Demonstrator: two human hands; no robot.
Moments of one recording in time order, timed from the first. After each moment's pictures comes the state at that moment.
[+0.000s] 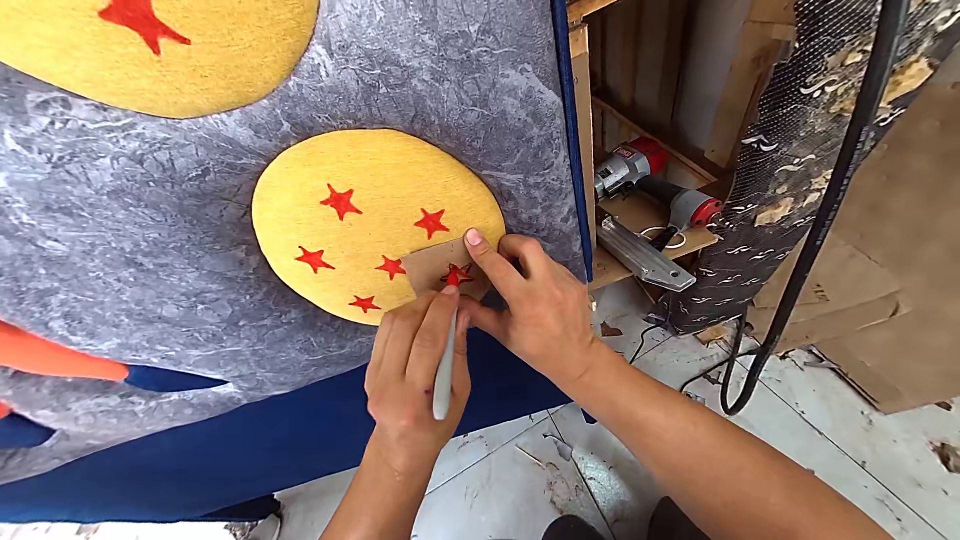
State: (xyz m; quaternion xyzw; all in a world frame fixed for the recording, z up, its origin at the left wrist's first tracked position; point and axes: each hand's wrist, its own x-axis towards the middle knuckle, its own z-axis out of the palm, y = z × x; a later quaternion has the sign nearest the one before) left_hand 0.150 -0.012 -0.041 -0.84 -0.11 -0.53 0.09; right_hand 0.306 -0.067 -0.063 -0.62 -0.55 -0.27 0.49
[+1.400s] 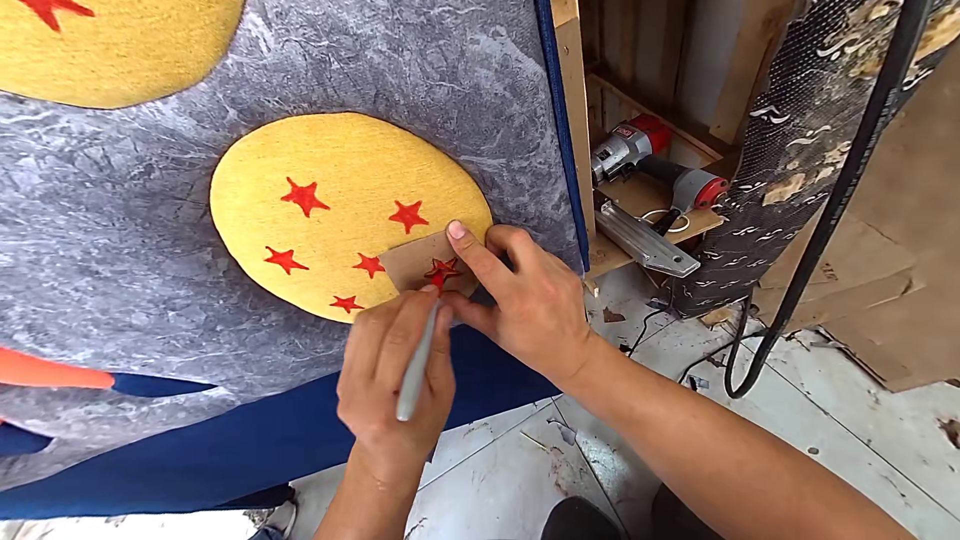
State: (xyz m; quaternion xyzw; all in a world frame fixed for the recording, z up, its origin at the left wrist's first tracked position) left_hand 0.148 -0.016 -0.041 -0.84 -0.13 -0.52 0.07; right_hand 0.306 -0.066 -0.063 -0.62 -0.55 -0.27 0.49
